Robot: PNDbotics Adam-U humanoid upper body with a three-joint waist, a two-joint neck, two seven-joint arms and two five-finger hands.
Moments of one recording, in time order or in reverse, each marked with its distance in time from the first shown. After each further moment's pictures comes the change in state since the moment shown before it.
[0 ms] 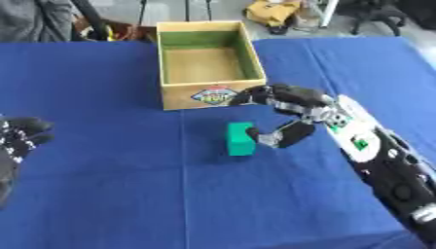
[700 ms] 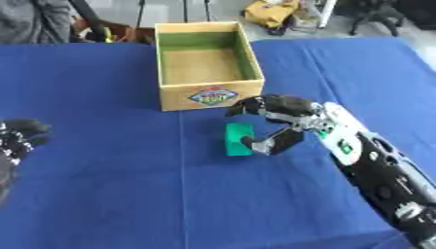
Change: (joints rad) left arm 0.000 0.000 0.000 0.000 0.000 0.001 -0.002; right arm -0.004 0.024 0.013 0.056 0.110 -0.044 -0.026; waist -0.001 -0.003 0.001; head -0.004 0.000
